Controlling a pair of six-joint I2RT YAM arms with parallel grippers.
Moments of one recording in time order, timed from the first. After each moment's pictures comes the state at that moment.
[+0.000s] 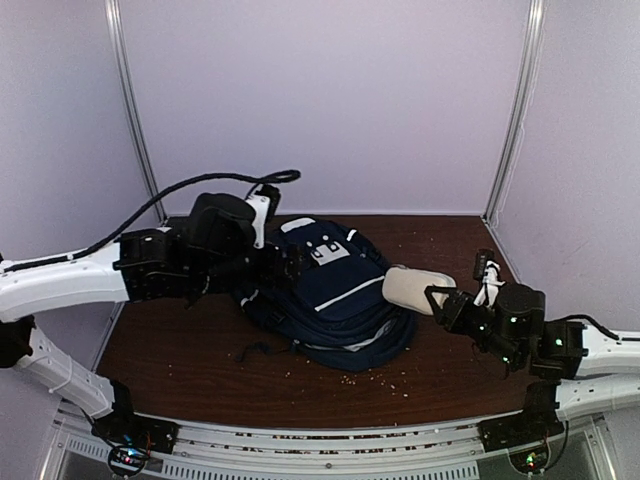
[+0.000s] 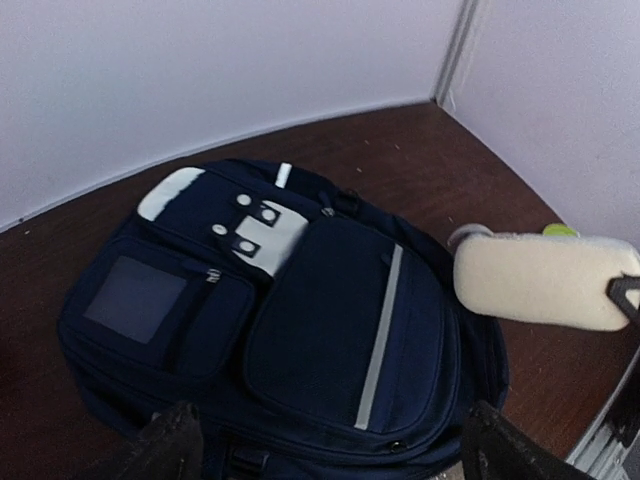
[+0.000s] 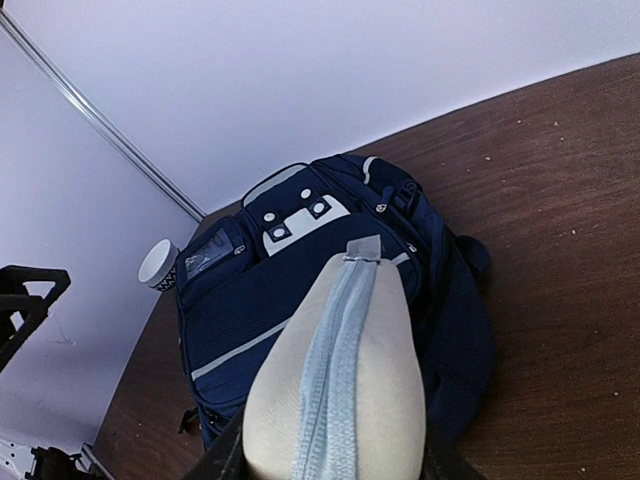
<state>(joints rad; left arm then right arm) -1.12 1.33 1.20 -0.37 -0.49 -0.44 1.06 0.73 0.42 0.04 0.58 0.79</state>
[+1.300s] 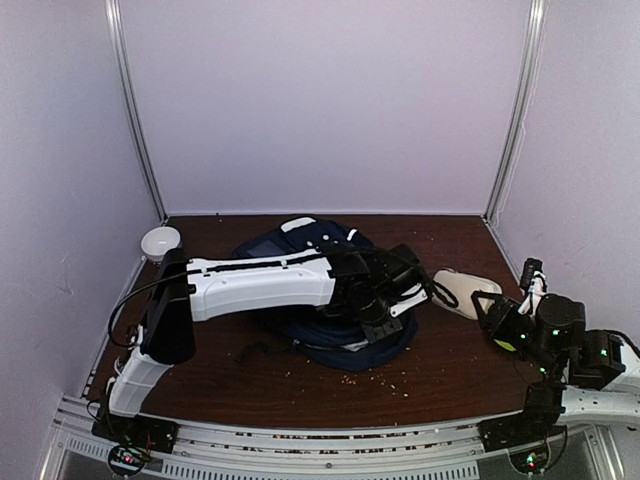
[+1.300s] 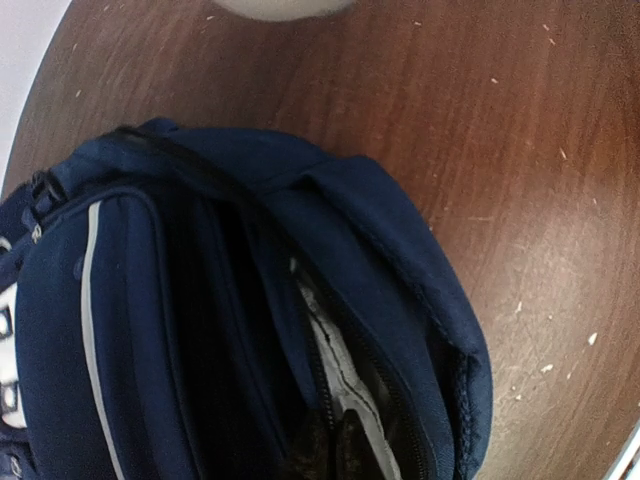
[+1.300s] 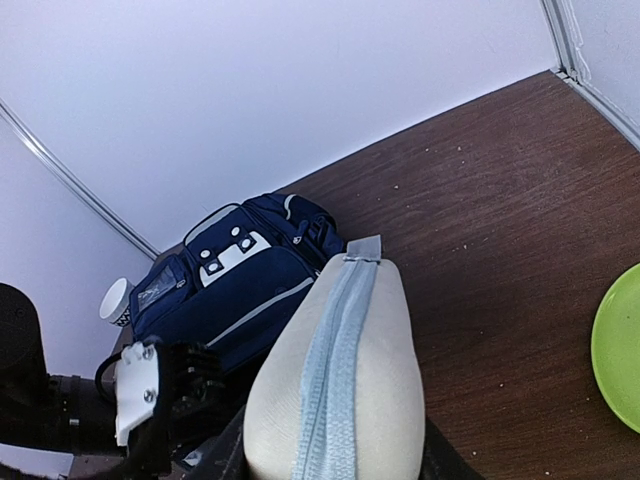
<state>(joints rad) -1.23 2.32 2.15 -0.90 -0.21 0.11 1.06 0.31 0.40 -0.42 0.74 0.84</state>
